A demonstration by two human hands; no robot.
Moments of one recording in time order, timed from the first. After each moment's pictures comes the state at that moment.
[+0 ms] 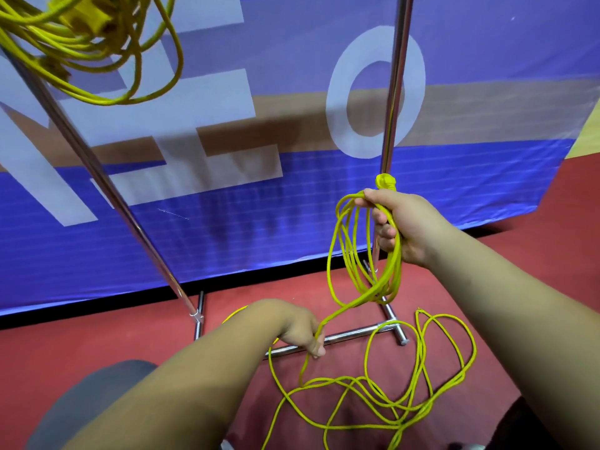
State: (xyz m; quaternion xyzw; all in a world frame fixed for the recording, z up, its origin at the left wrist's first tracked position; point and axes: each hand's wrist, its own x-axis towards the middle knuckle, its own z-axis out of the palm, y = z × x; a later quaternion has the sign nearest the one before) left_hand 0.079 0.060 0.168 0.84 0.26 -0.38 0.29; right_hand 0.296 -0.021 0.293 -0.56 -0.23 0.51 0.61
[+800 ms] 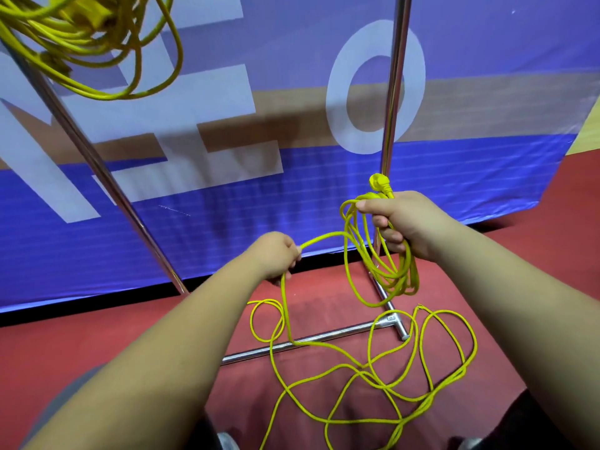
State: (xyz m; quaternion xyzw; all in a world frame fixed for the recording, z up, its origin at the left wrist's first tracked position) left_hand 0.074 0.111 0.238 0.79 0.48 0.03 0.38; right_hand 0.303 -0.027 0.286 -0.63 -0.33 0.46 0.53
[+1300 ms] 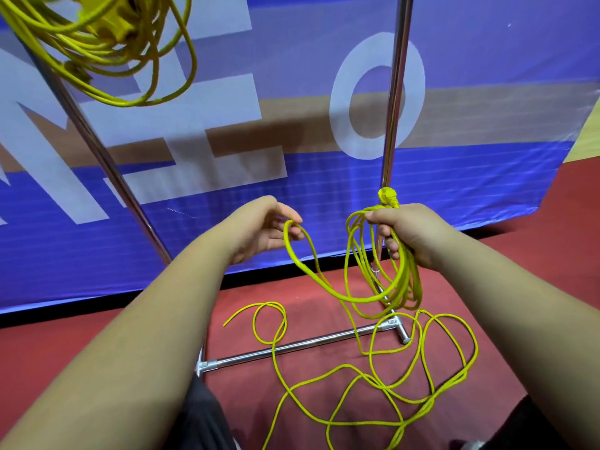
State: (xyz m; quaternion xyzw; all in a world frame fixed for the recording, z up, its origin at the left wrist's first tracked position) left_hand 0.051 0.112 0.308 0.62 0.39 0.17 0.66; right_hand 0.304 -0.036 0.275 -0.67 -0.30 0.45 0.51
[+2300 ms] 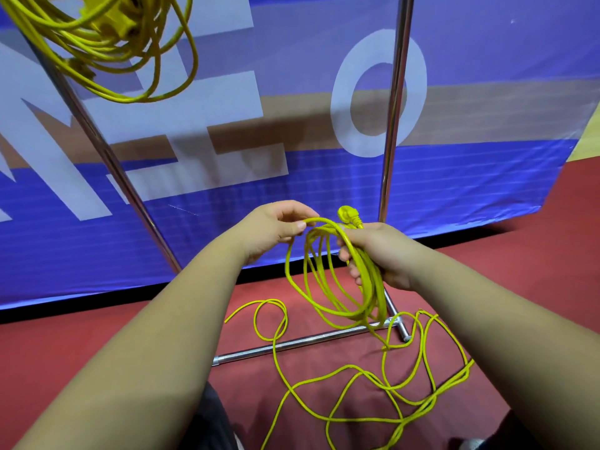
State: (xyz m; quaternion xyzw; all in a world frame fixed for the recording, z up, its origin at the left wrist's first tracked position) left_hand 0.056 0.112 0.283 0.78 0.31 0.17 0.51; right_hand 0.244 -0.046 0.273 -0.59 -0.35 0.56 0.48
